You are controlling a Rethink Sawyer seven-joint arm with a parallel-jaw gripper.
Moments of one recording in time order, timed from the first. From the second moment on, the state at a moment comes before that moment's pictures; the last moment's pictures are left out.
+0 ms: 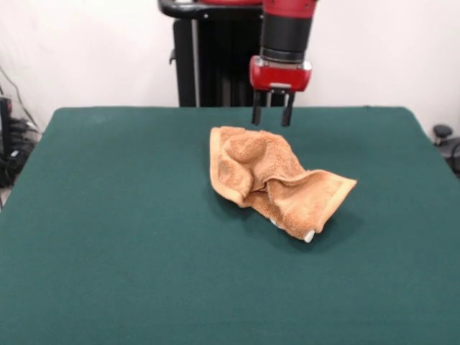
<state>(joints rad) -0.13 -0.58 -0.07 2.28 -0.02 -0.32 1.57</state>
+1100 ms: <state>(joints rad) -0.33 -0.52 -0.06 2.25 -0.12 -0.31 1.57</state>
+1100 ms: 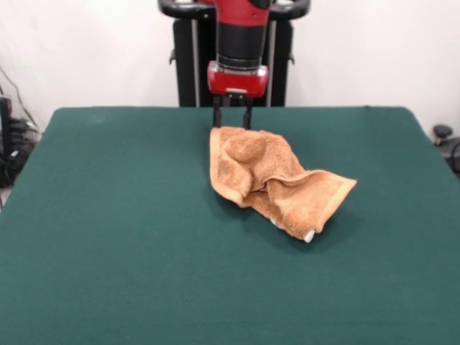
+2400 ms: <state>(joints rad) -0.20 -0.60 -0.06 2.19 -0.07 -0.30 1.57</state>
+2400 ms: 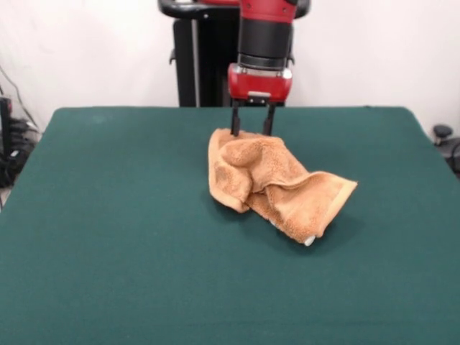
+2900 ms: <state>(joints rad) -0.19 -0.65 -0.06 2.15 -0.03 -0.17 1.57</state>
